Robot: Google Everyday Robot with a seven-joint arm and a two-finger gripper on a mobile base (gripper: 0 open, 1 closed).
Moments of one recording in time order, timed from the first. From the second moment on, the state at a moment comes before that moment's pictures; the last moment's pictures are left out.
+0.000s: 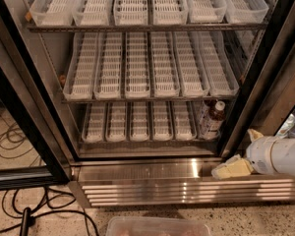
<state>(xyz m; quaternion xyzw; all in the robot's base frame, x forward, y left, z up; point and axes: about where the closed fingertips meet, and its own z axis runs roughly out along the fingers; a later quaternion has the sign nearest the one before) 0.492 -0.261 0.691 -0.36 0.85 0.09 0.37</state>
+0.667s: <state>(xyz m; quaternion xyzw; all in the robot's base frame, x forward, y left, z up) 0.508 -0.263 0.648 -0.29 0.84 0.14 0.44</state>
